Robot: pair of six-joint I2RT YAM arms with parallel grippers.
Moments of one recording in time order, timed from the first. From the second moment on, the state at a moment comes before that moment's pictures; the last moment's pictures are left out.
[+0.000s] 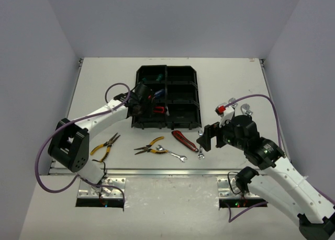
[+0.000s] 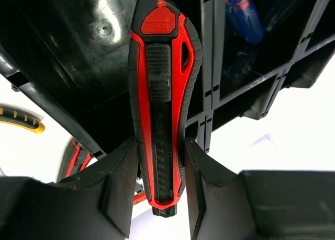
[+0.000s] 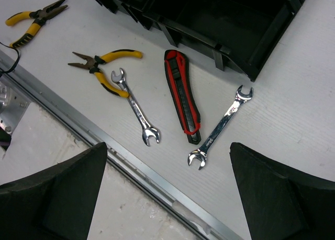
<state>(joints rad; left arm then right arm) -0.51 1.55 1.10 -0.60 -0.17 -1.94 0.61 0.63 0.64 -0.58 -0.12 0.25</state>
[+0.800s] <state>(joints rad) -0.51 1.51 1.09 -0.55 -0.24 -1.85 0.61 0.68 0.64 -0.58 -0.13 0.25</state>
